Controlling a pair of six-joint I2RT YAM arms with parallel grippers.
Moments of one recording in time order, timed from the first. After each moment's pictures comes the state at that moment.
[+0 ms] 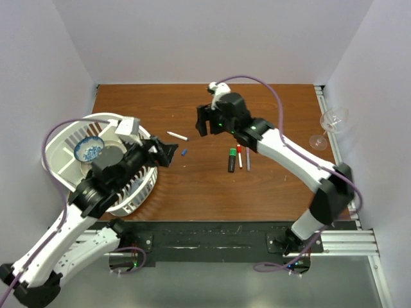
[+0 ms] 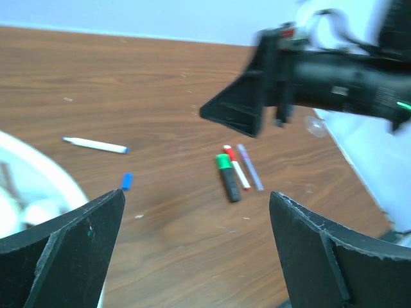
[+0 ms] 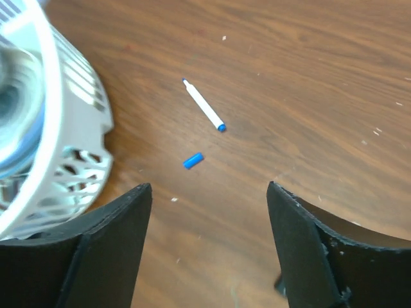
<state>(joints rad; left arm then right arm) -0.63 0.68 0.87 -0.33 -0.15 -0.44 0.72 1.60 1.44 -0.32 0.07 0.26</state>
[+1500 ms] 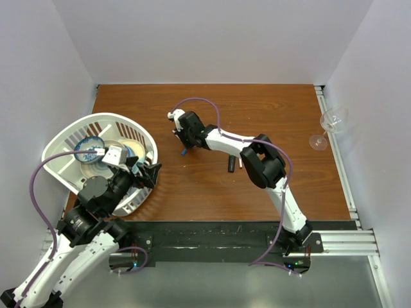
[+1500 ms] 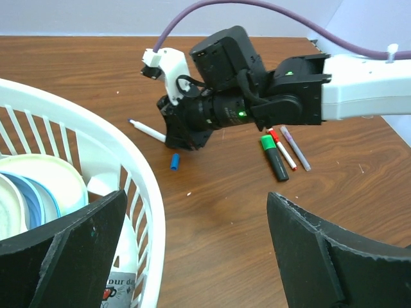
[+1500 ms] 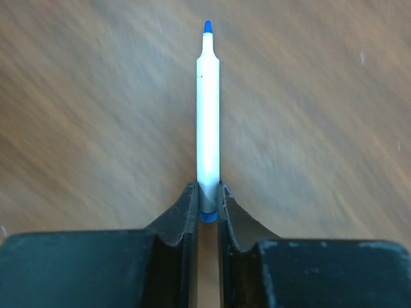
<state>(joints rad) -0.63 0.31 0.65 -0.43 -0.23 -0.28 0.78 2.34 1.81 -0.24 0.08 -0.01</state>
